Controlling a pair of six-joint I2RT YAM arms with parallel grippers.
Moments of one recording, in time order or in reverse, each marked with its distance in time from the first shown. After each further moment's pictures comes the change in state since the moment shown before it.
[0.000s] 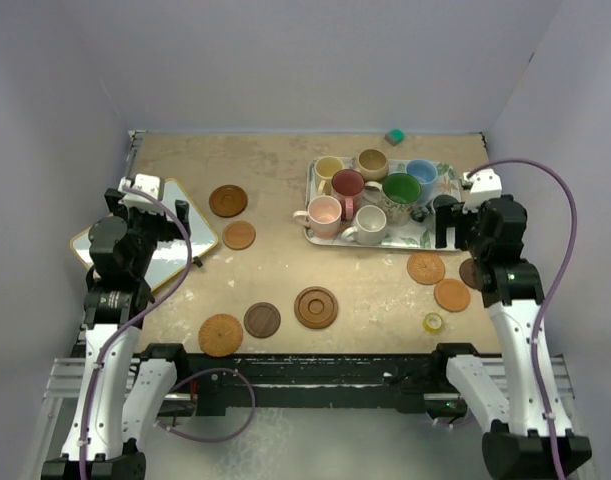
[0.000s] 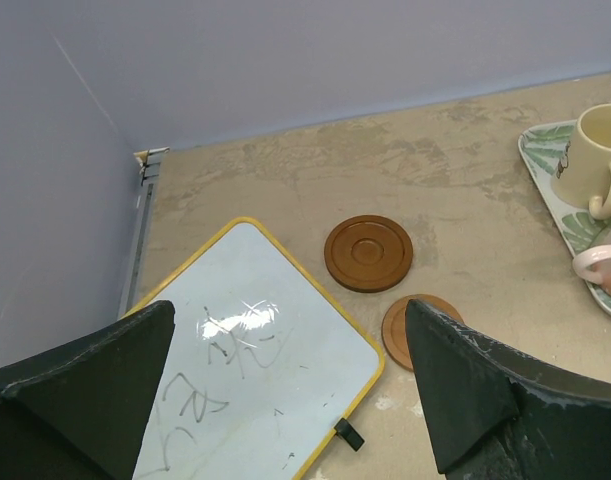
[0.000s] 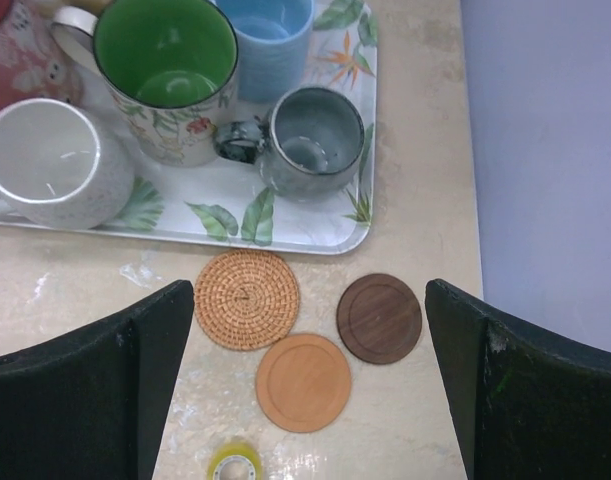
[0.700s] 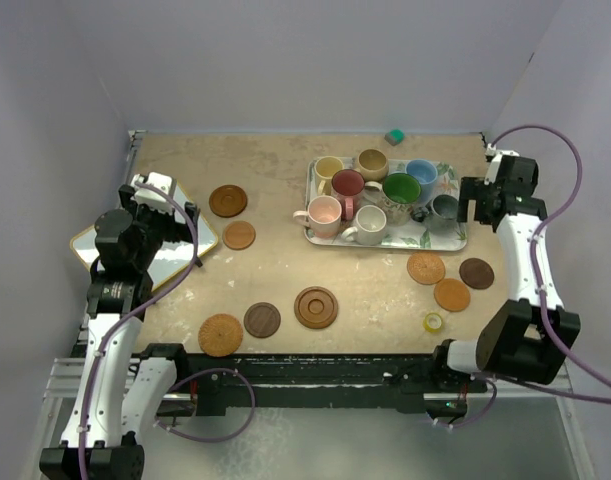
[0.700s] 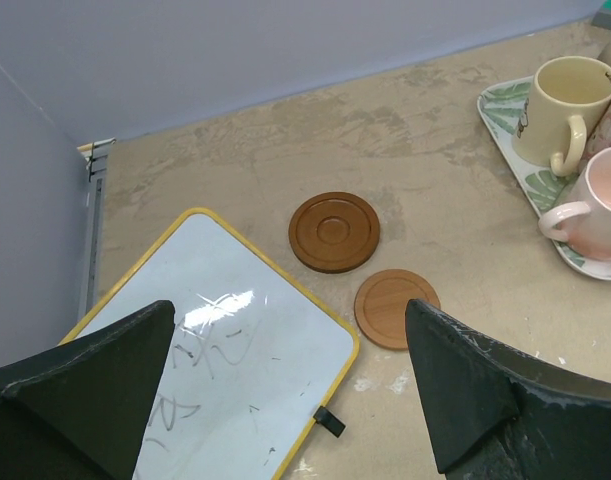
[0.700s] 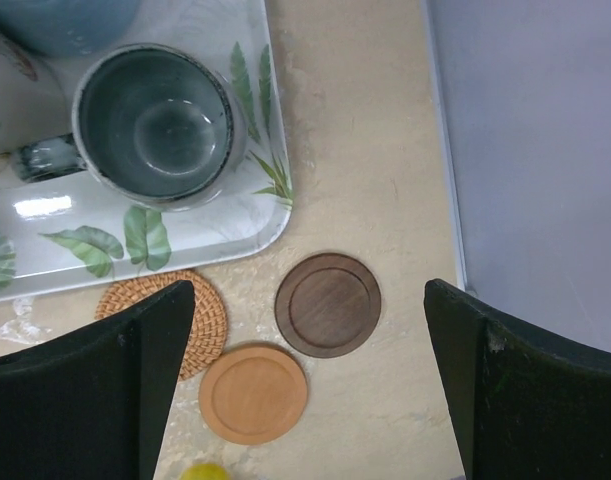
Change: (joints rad) left arm 0.000 0.055 0.000 -0.018 0.105 0.027; right arm -0.253 0.530 0.231 -0.031 0.011 0.025
